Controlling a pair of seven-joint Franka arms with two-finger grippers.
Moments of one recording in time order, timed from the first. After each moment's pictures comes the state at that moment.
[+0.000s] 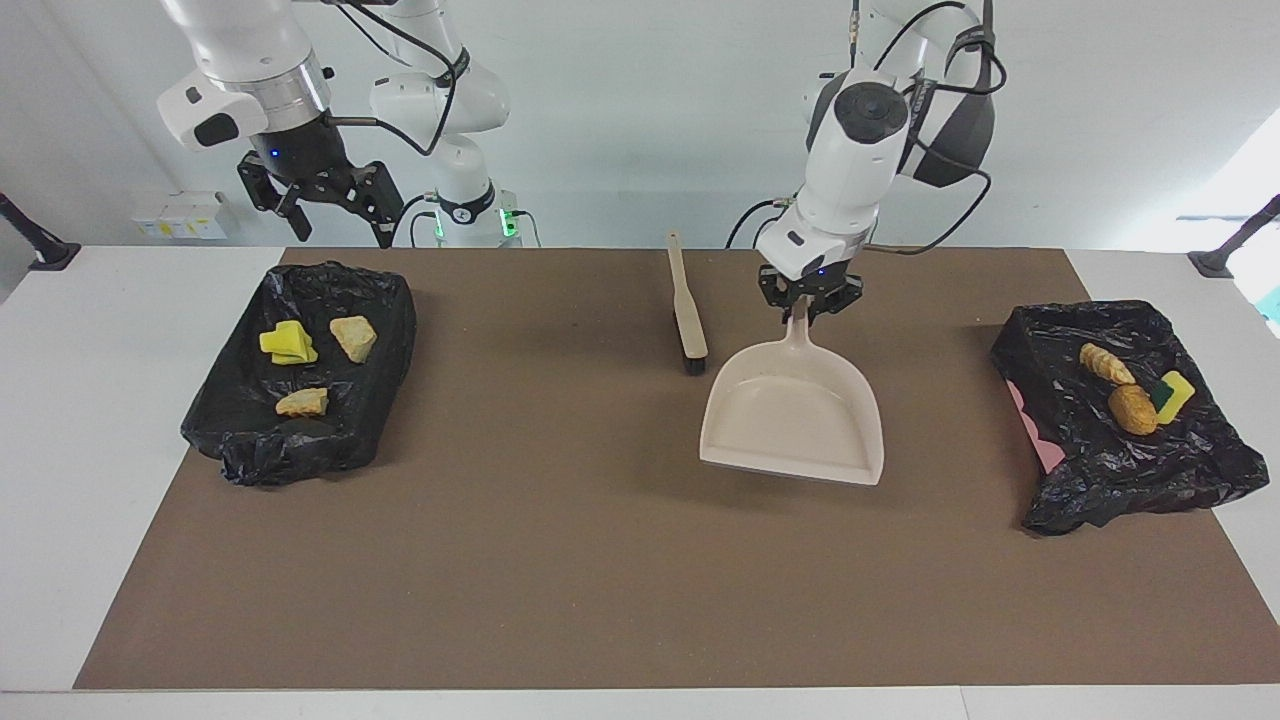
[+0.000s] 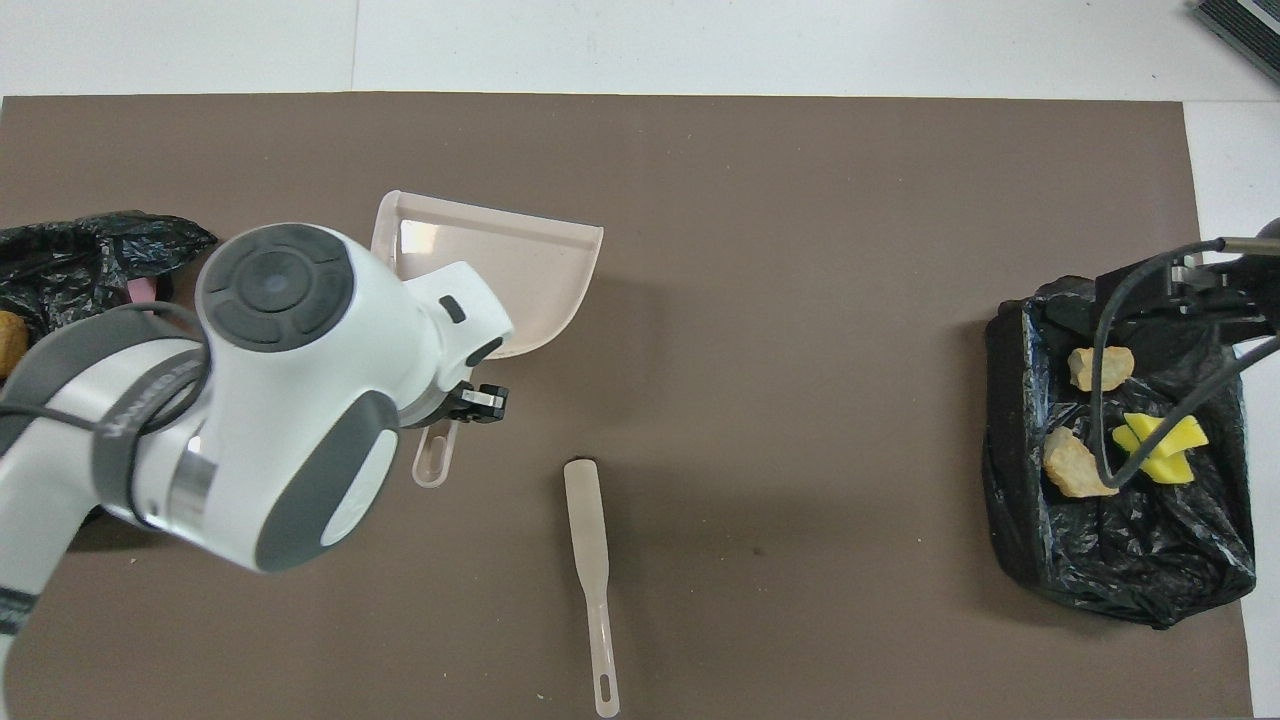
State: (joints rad) left arm -0.46 0.11 -0.07 -1.79 -0.01 1.82 -0.31; right arm 0.08 0.05 -0.02 -1.37 -0.02 1.41 0.18
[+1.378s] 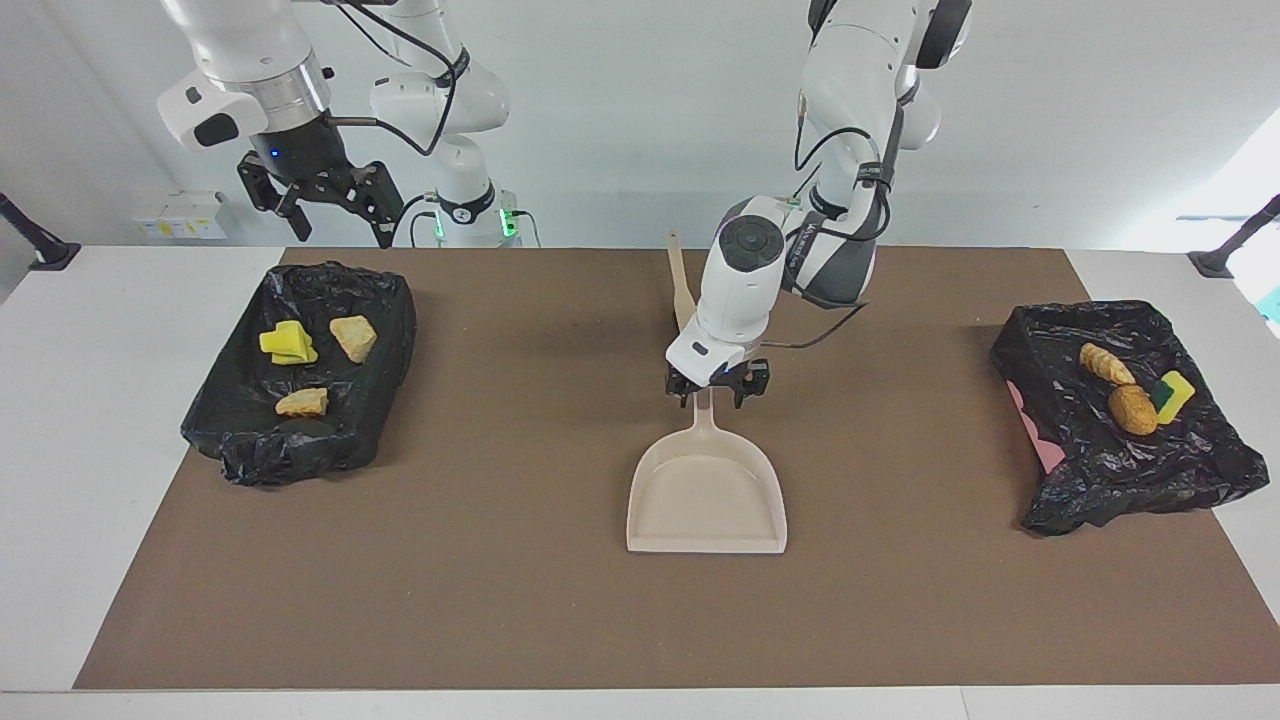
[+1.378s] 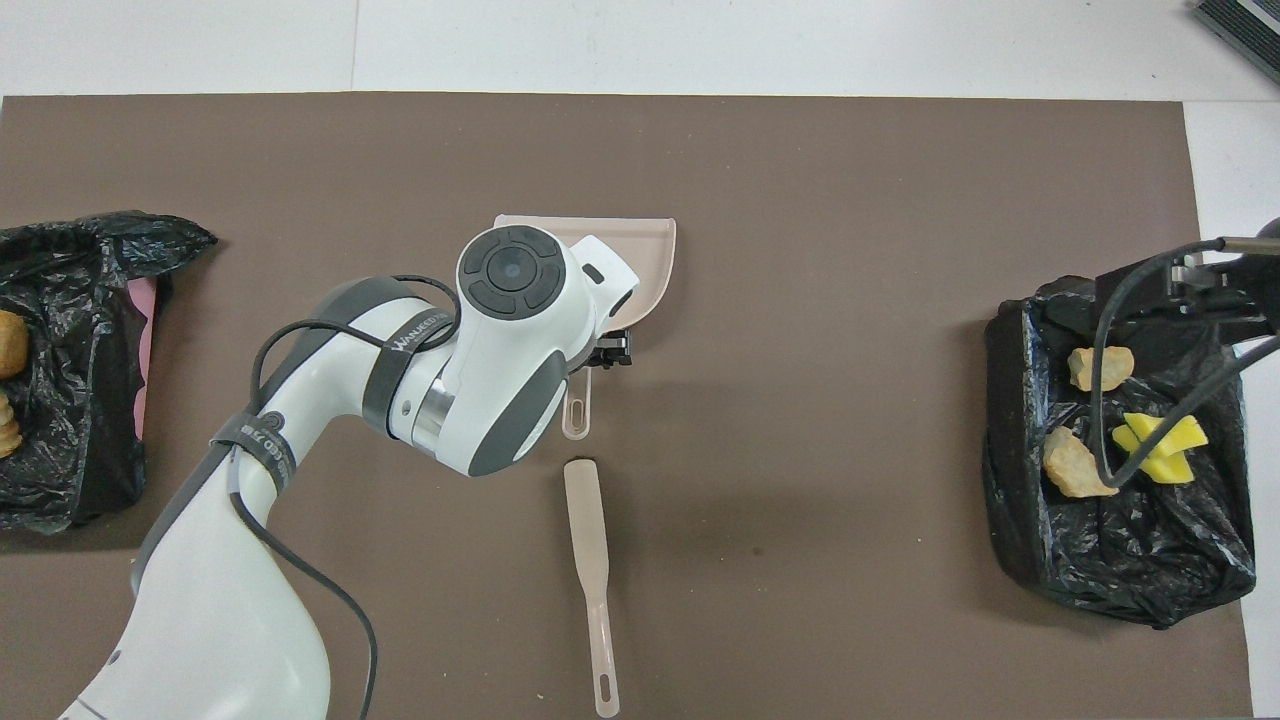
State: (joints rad) left arm -0.54 0.38 -0.04 -1.68 -0.02 2.09 -0.52; right arm 0.08 0.05 -0.02 -1.37 -0.02 1.41 0.18
